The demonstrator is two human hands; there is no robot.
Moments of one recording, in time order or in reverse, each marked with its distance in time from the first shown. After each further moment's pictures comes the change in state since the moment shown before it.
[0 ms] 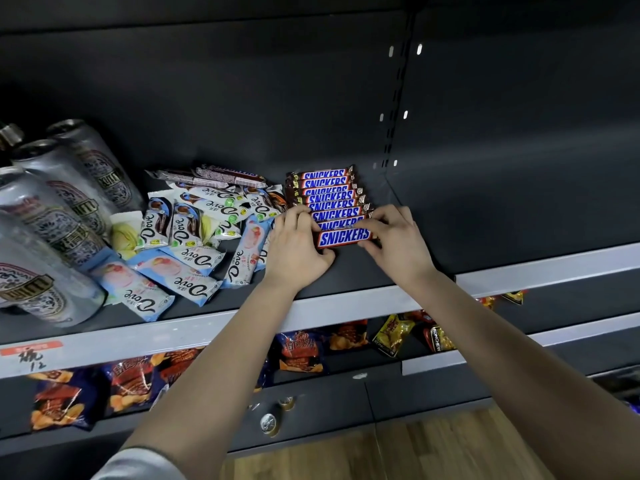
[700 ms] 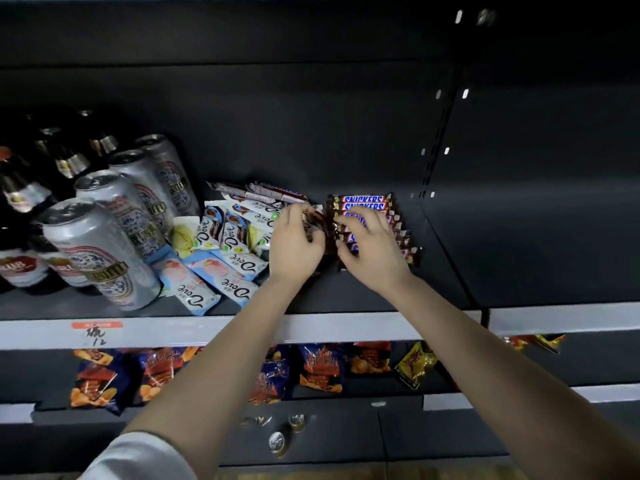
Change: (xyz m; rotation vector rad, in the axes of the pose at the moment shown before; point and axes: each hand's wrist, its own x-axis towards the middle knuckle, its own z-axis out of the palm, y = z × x) left_hand 0.005 -0.020 -0.055 -0.235 0.297 -0.173; right_hand 0.038 -0.081 0.009 0.149 -0.026 -0.117
